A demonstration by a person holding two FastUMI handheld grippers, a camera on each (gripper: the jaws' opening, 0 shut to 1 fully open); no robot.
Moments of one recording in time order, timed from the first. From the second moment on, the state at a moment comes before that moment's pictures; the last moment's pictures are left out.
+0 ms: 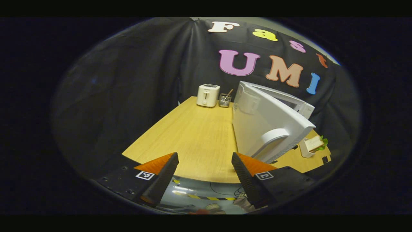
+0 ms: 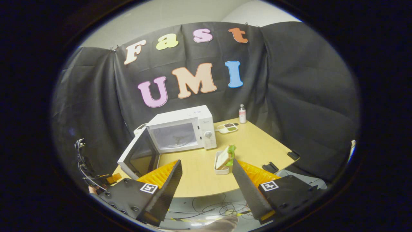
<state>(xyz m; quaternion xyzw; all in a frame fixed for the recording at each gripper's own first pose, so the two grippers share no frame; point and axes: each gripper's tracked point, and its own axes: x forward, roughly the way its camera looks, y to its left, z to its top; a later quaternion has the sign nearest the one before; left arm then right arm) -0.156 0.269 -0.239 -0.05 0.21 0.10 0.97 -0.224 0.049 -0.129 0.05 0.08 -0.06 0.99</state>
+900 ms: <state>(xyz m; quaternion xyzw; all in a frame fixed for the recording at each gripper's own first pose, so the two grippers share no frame) -0.180 0.207 -0.104 -0.02 0.09 0.19 0.98 -0.098 -0.020 -0.200 0.12 0.26 -0.04 0.96</state>
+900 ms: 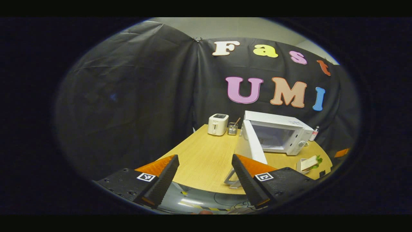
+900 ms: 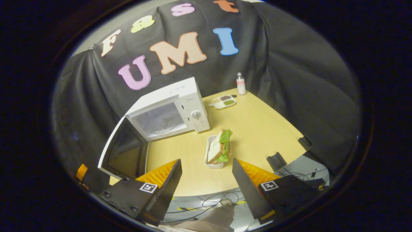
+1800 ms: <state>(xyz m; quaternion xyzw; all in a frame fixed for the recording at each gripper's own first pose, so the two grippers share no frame) -0.153 0.181 -0.068 -0.05 0.04 0.34 0.94 0.023 -0.054 -0.327 0.23 0.51 0.00 0.83</state>
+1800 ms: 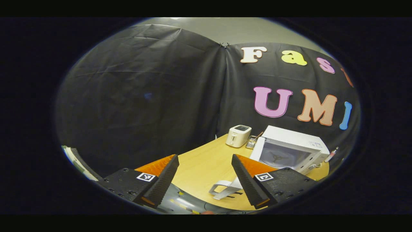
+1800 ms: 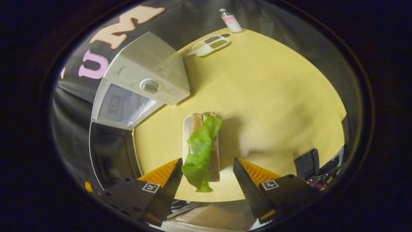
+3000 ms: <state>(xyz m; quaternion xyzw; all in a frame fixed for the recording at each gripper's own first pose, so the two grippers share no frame) -0.143 0.183 -0.080 -0.07 0.06 0.31 0.95 0.019 -0.025 -0.279 0.36 0.43 0.01 0.83</state>
